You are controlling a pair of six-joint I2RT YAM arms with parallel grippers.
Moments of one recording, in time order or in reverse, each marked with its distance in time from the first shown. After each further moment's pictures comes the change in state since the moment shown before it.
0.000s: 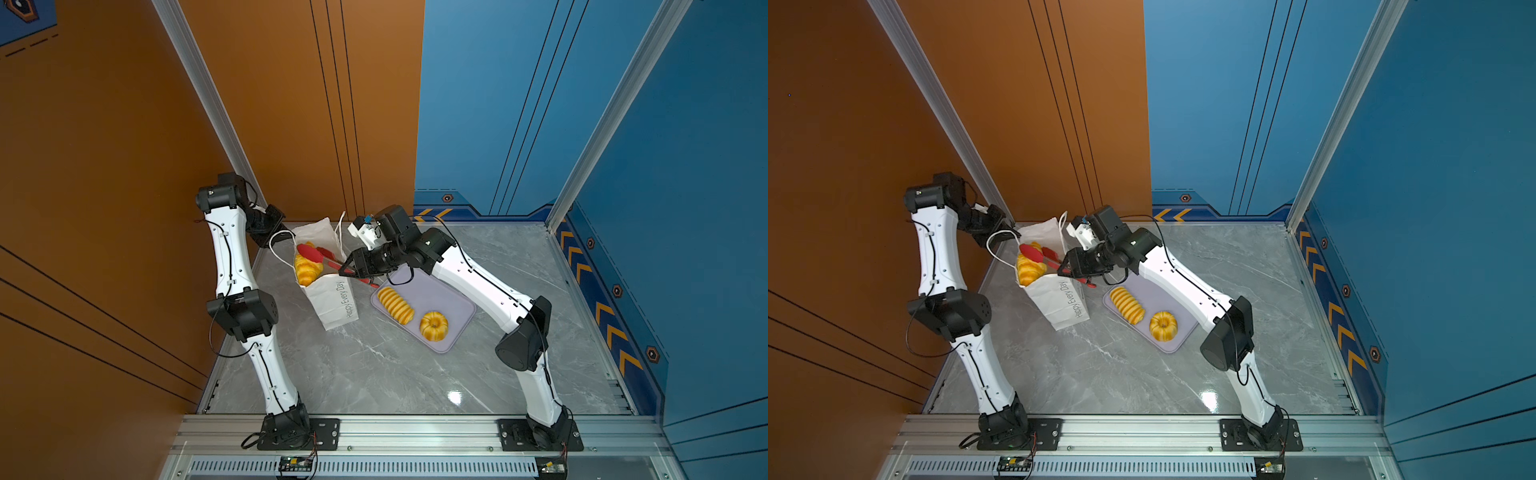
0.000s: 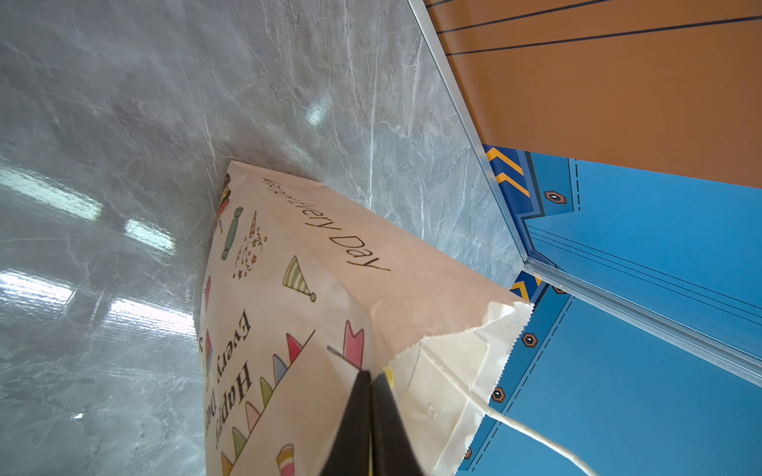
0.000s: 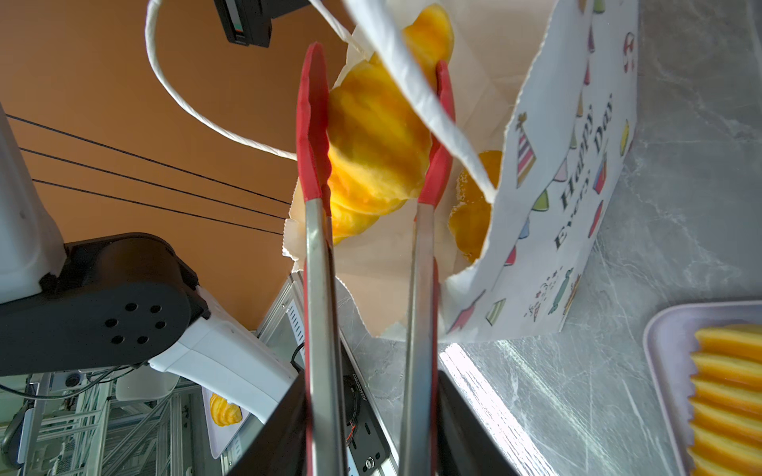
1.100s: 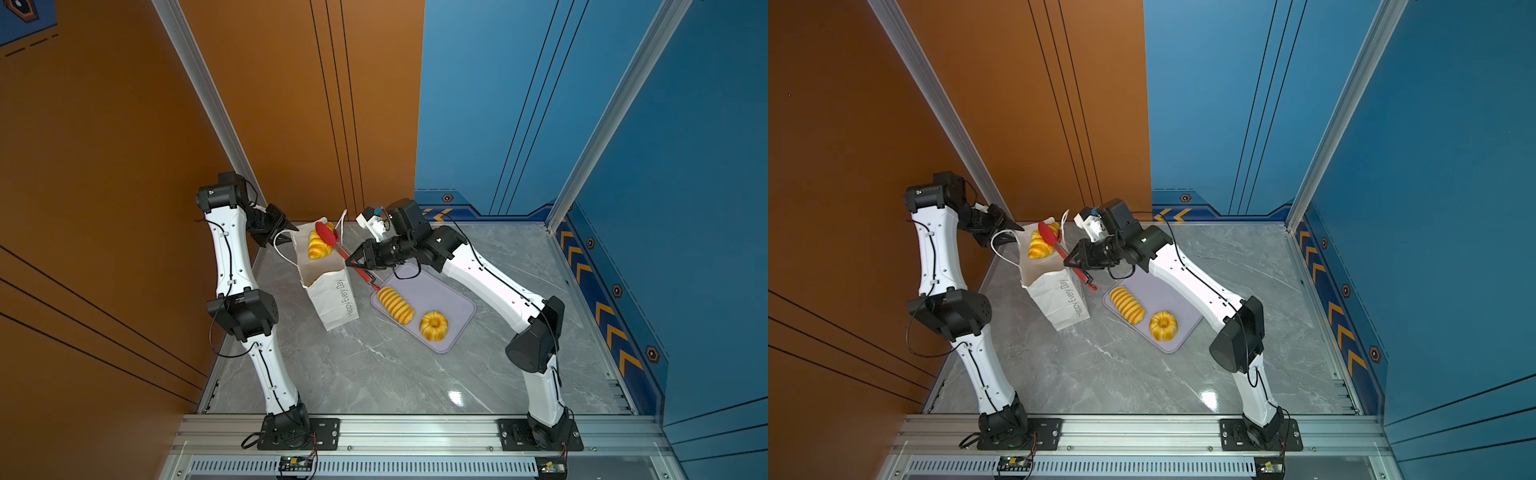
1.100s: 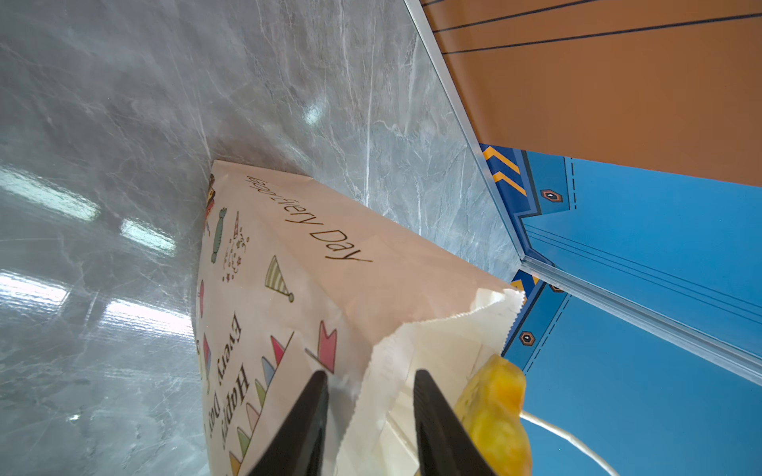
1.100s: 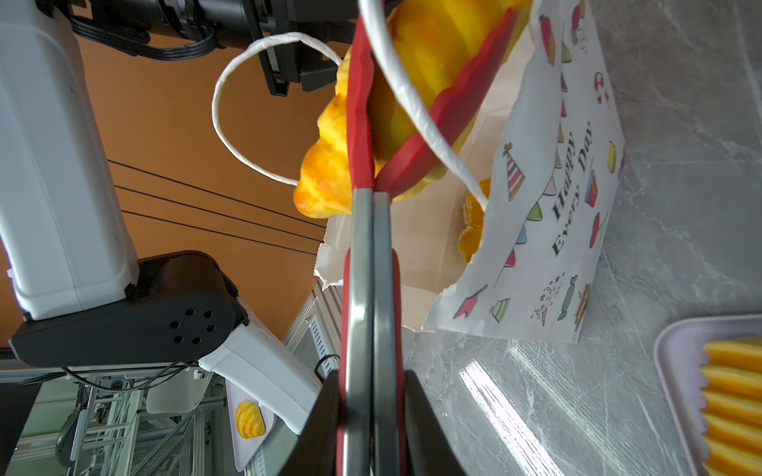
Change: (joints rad) left arm -0.003 0.000 0.006 0.000 0.005 -0.002; right arm -0.033 -0.057 -0.079 0.115 -0.067 0.072
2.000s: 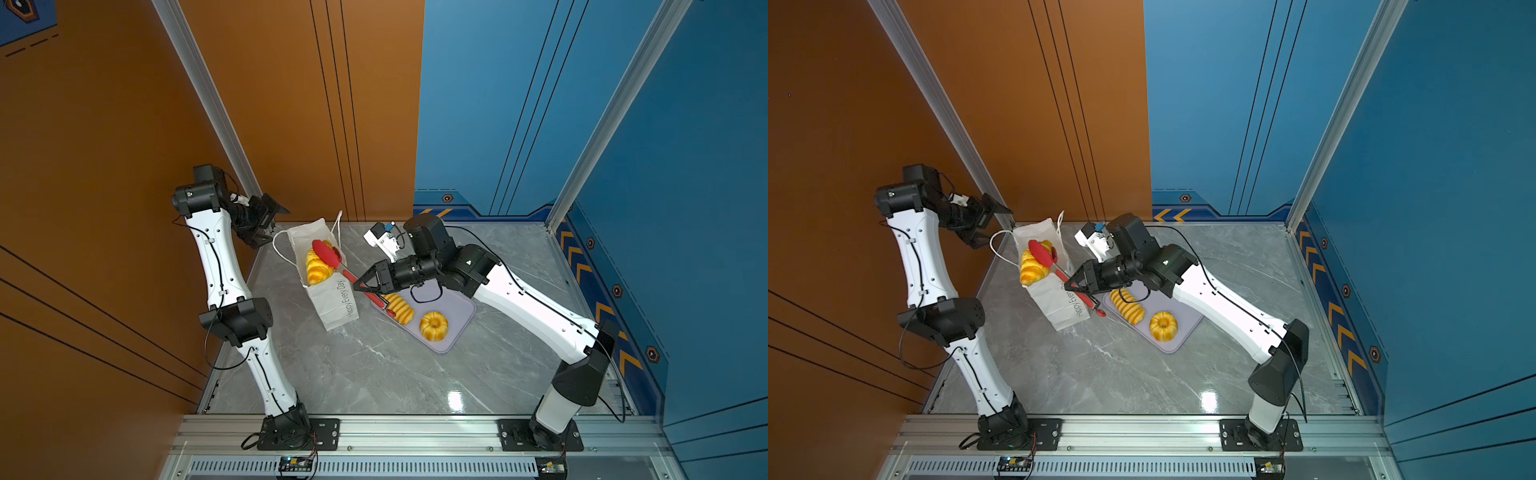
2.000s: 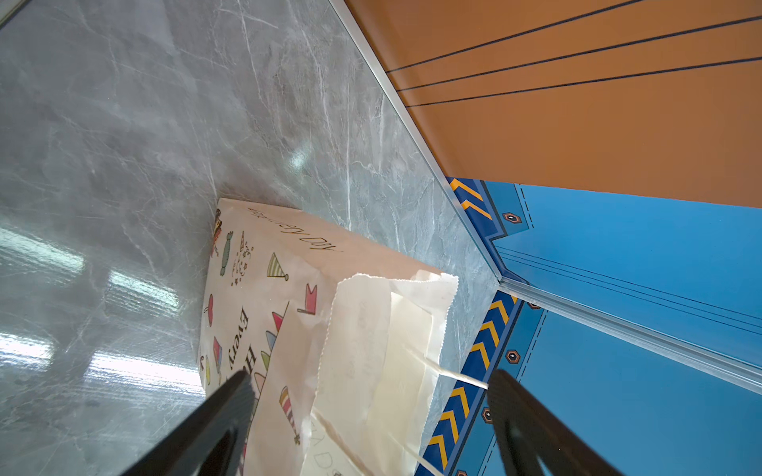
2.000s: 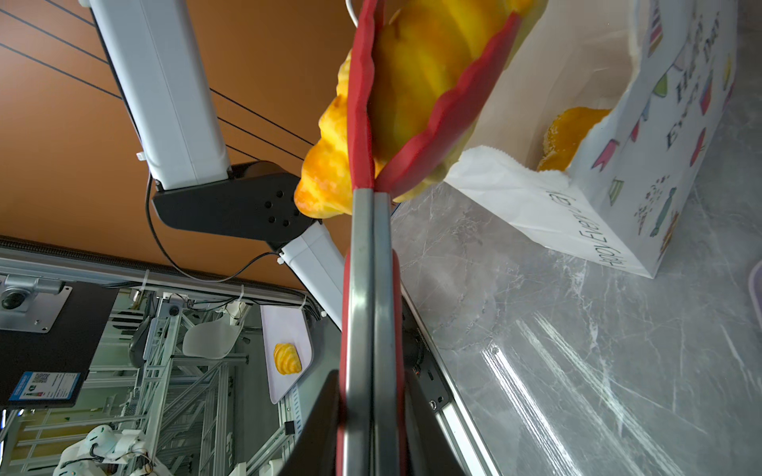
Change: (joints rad) left arm 0.062 -0.040 0.090 0.000 0.011 0.002; right arm 0.066 -0.271 -0.295 0.072 -0.043 0.019
